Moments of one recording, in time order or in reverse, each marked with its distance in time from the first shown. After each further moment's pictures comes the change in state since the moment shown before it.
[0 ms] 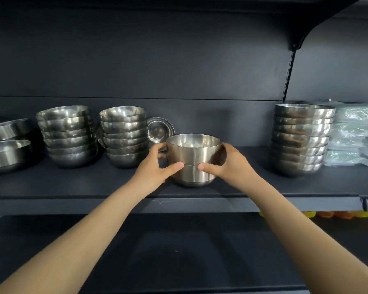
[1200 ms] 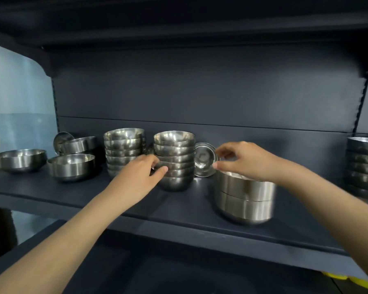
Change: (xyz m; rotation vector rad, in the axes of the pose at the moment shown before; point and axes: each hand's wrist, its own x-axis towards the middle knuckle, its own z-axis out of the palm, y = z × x) left_hand -0.020 0.002 -0.118 0.748 0.245 0.071; right_hand 0.052 -0.105 0.008 -0.381 -0.283 -0.390
